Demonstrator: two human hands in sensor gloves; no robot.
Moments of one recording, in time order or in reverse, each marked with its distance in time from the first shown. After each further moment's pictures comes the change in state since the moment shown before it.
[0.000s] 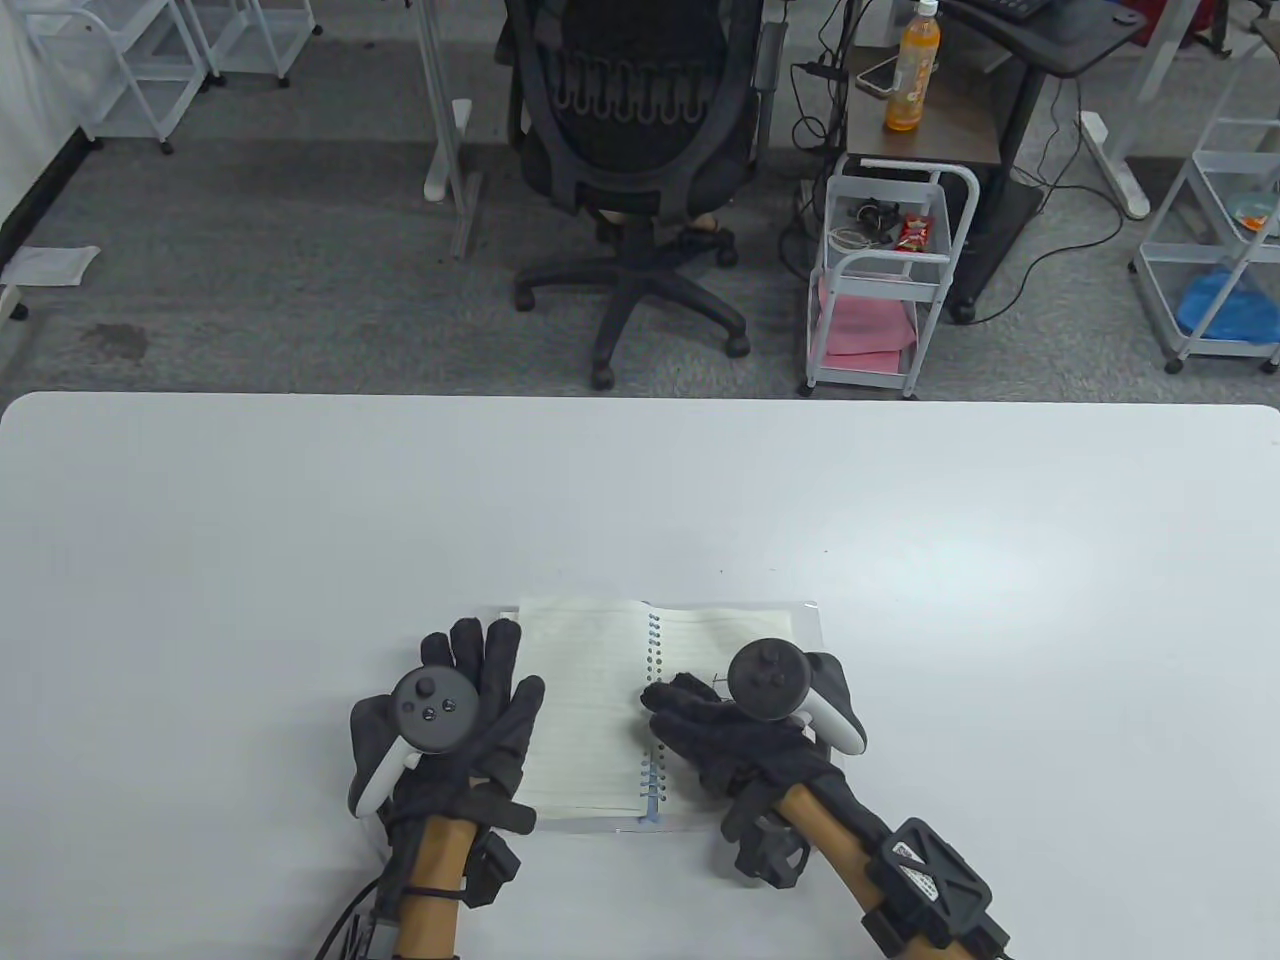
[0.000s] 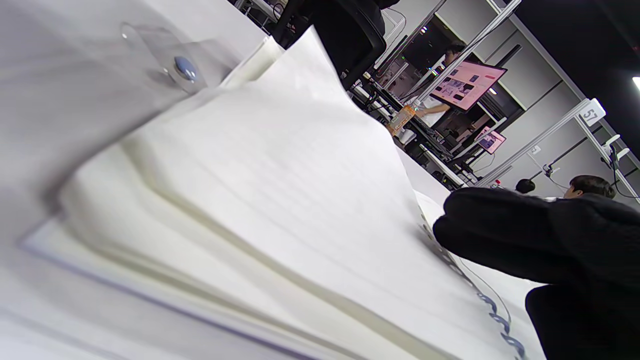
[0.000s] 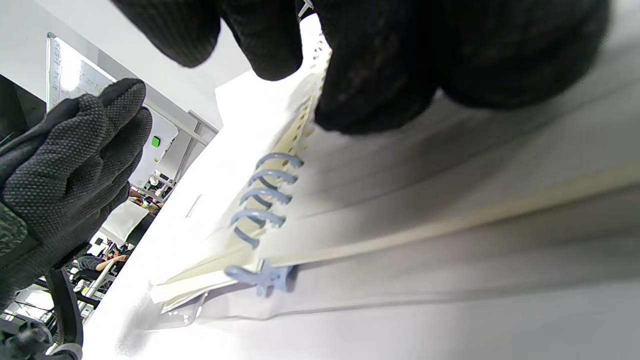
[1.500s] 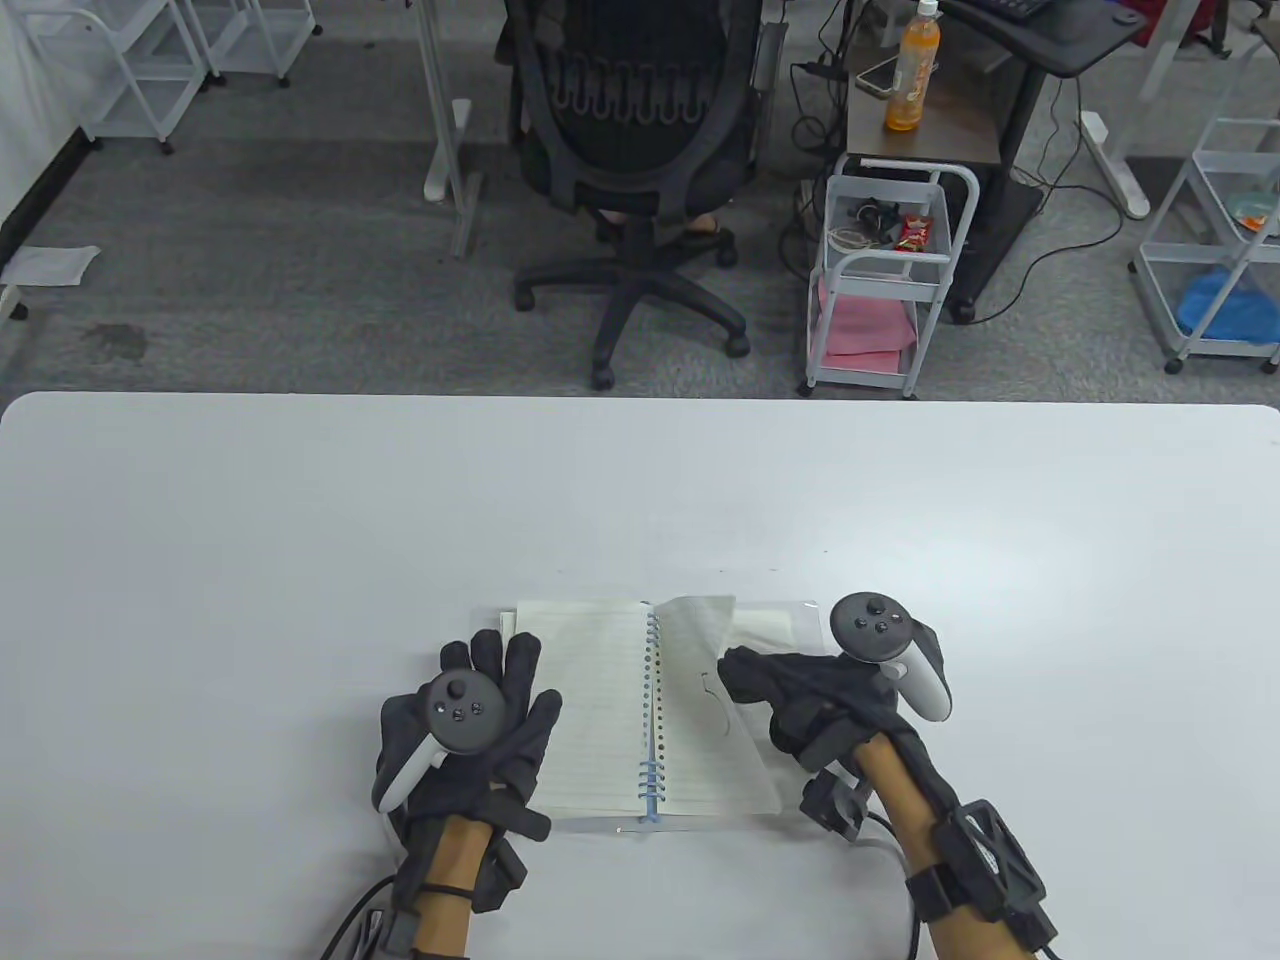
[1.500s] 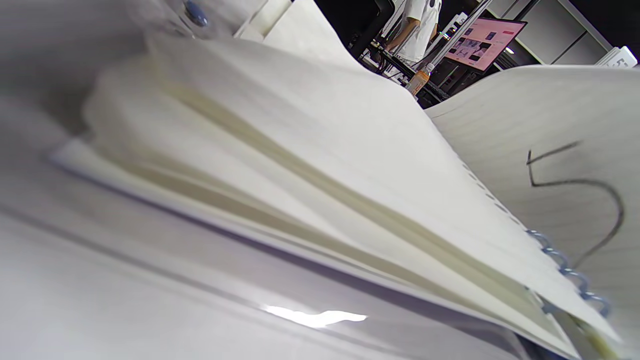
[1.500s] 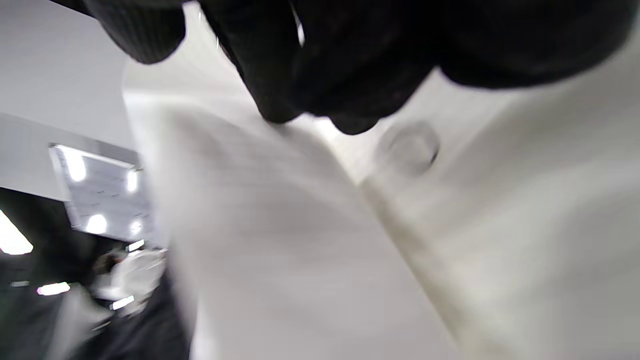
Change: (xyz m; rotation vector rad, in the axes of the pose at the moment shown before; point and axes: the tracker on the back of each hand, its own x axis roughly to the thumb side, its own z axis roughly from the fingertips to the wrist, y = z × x) left_hand 0.002 -0.017 -0.008 -0.064 0.025 -0.072; right_hand -0.050 -0.052 0.009 0.090 0.011 -0.426
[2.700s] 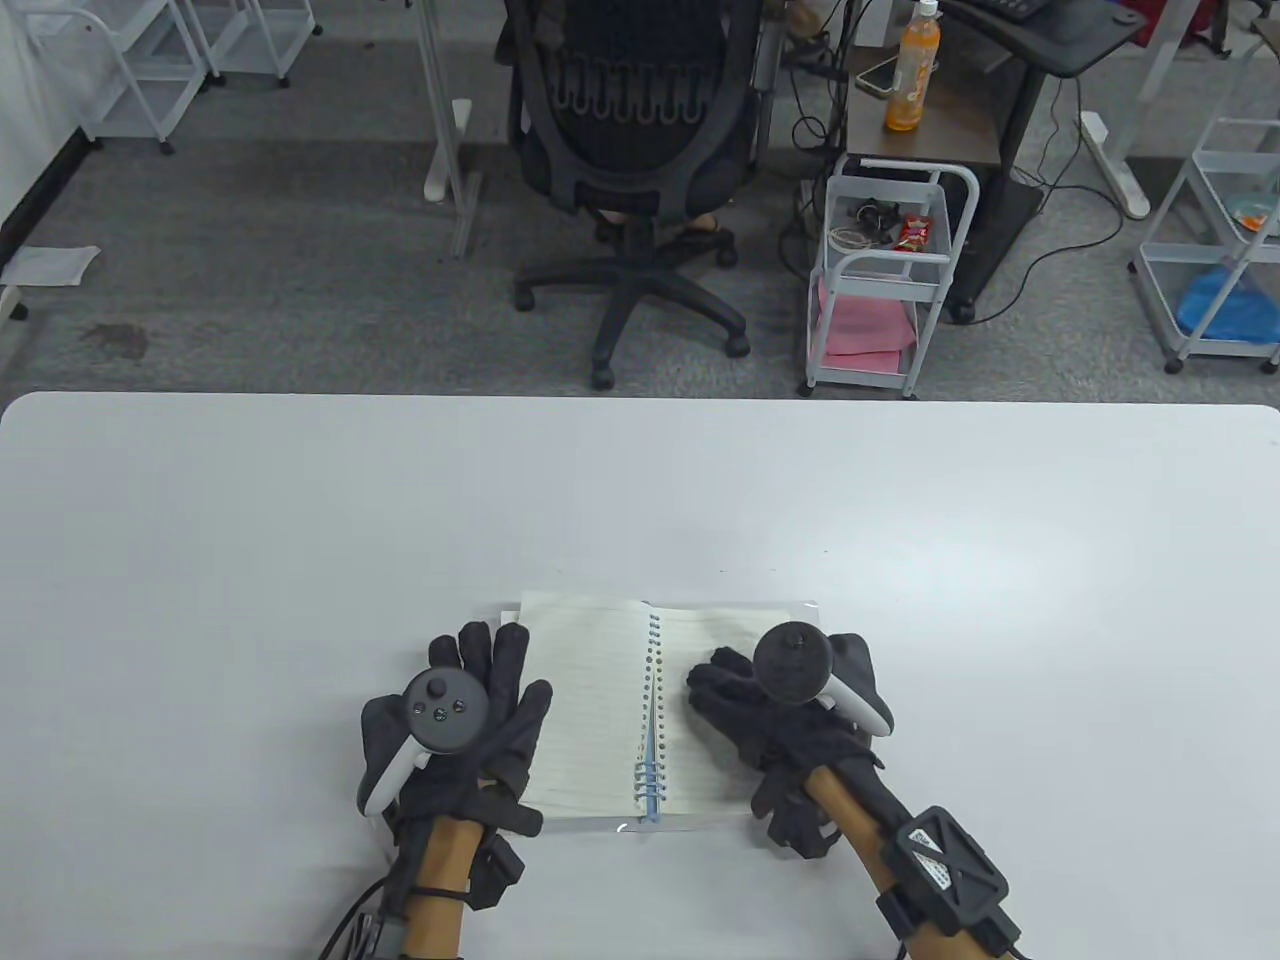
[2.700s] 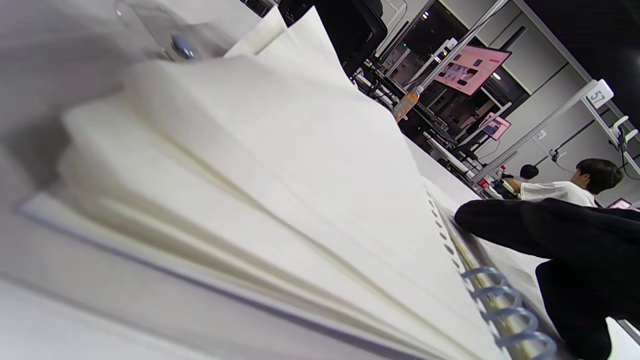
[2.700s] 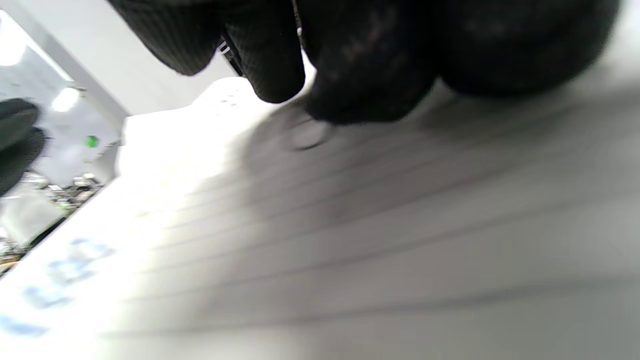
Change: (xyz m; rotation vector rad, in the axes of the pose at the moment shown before) left_hand 0.001 0.007 0.005 0.034 -0.020 0.035; right_hand 0.006 0.021 -0.014 -0.261 0.120 0.616
